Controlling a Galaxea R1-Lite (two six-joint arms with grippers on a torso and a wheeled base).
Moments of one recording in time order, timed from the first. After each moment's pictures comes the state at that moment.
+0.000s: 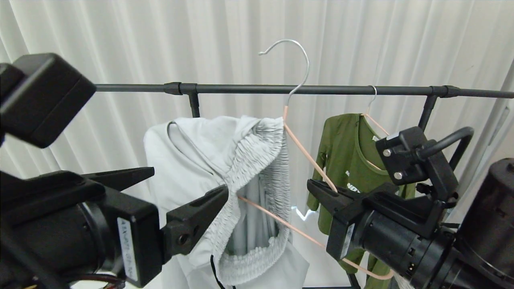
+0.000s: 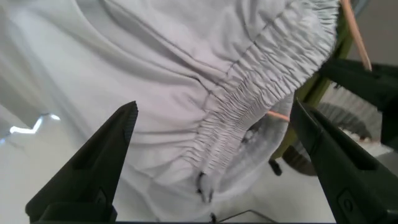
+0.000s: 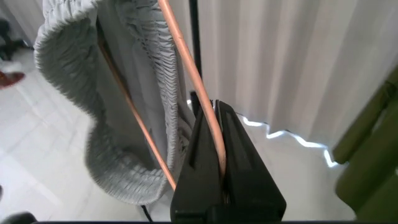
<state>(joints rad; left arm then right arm) -1.16 1.22 -1.02 0.25 0.70 -0.28 1.17 1.52 -0.67 -0.79 -0.43 0.20</state>
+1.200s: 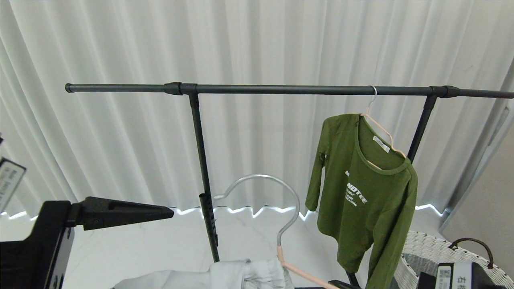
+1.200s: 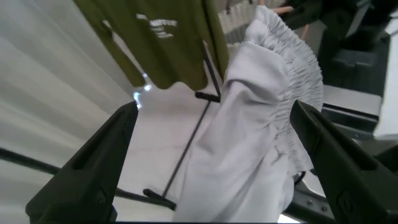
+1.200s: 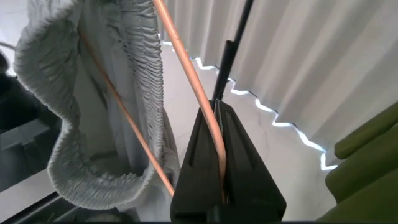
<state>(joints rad) -0.77 1.02 -0.84 0.25 -0.32 0.36 1.42 1.39 -0.32 -0.90 -0.43 0.06</state>
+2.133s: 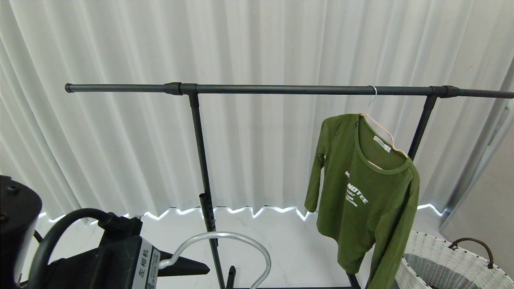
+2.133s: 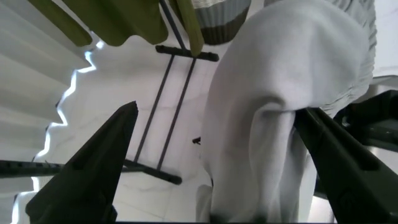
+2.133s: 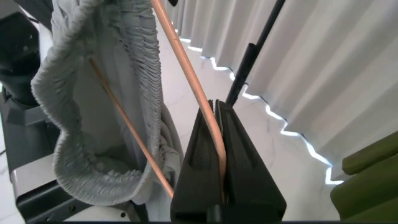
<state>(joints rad) -0.86 1.15 -0.73 0.25 -0.33 0.36 1.49 1.41 -0.33 -0.91 -0.43 0.01</state>
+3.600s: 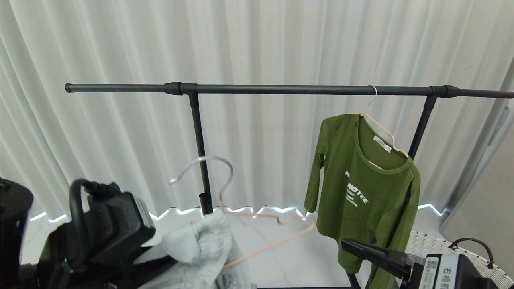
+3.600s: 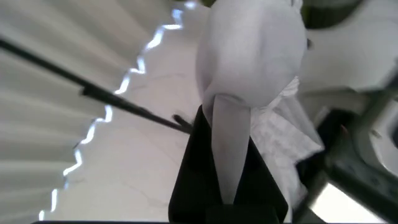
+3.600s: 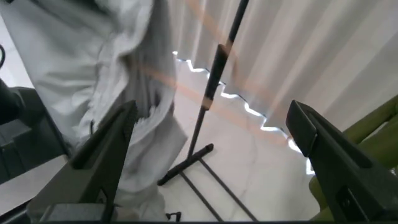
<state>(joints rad) -0.75 1.12 -0.66 0.11 0.08 0.32 1.39 1.43 -0.35 -0.93 -0.45 0.02</state>
